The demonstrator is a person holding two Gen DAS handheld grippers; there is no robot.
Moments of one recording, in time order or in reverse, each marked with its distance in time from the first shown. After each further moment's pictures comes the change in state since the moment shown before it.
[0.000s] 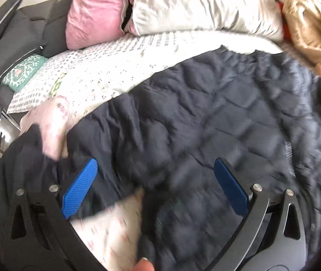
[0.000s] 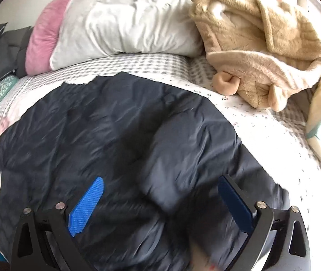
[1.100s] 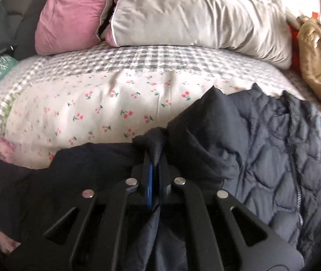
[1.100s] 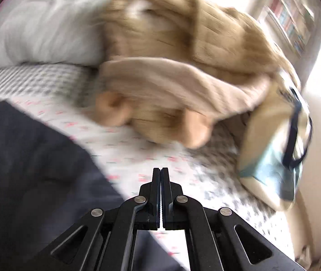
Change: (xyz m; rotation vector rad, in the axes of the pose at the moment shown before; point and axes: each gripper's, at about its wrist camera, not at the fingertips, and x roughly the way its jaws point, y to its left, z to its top) left arm 0.118 -0.010 0.113 -0.075 -0.072 -0.131; right arm 0.054 -0.129 0.052 0.050 -0.080 -0.554
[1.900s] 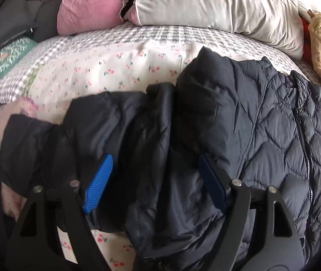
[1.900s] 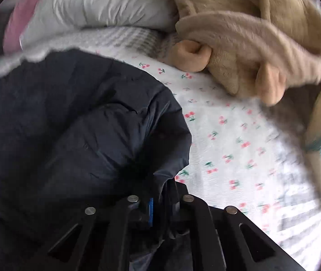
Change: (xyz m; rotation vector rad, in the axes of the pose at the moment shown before) left arm -0.029 0.014 -0.060 -0.066 0.075 0.064; right arm -0.023 0.037 -0.063 -0.242 0.147 0.330
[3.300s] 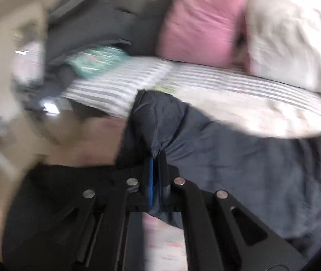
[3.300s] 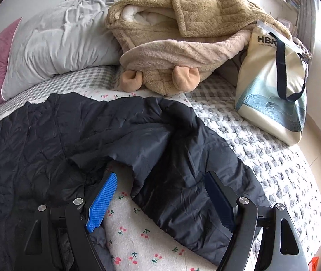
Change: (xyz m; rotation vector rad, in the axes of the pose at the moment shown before) left arm -0.091 0.212 0.009 -0.219 -0.192 0.479; right arm -0.108 -0.038 -0.071 0.375 -0.142 -0.050
